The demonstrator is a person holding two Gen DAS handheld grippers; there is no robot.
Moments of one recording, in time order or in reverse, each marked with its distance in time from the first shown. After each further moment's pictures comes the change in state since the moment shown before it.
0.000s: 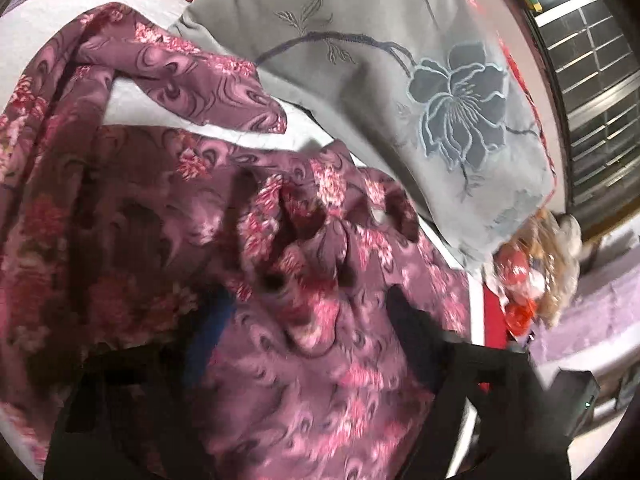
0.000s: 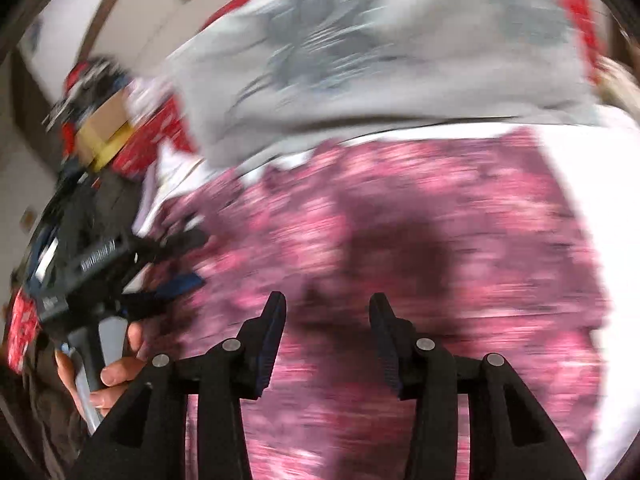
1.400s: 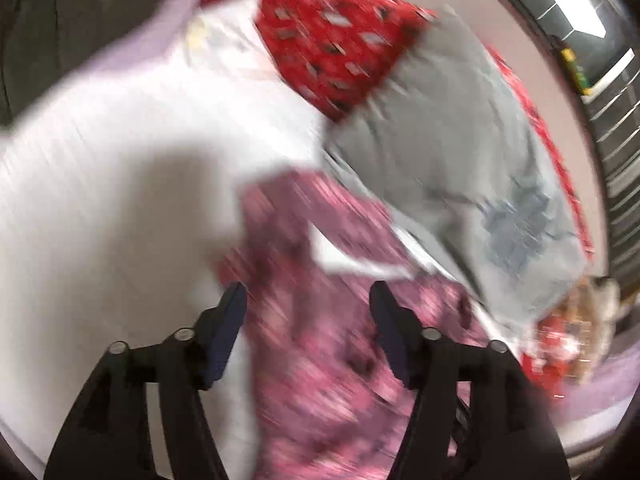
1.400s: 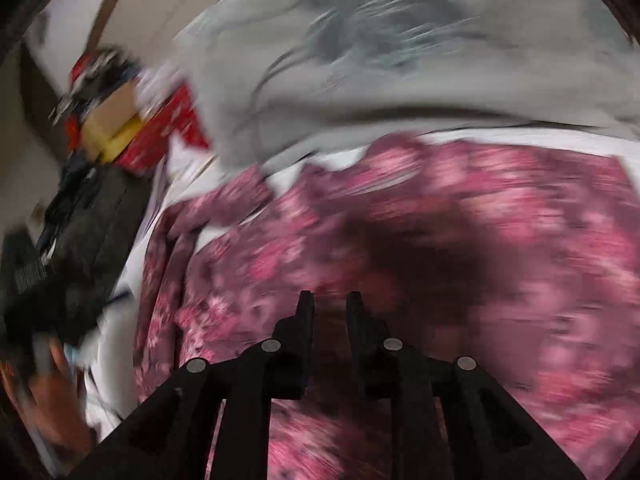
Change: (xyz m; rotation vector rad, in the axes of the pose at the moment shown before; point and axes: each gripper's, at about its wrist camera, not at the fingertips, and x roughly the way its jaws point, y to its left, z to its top) left arm -0.117 0.089 0.077 -0.084 -0.158 0.260; right arm 0.105 0.091 -0.006 -0.151 0.071 0.136
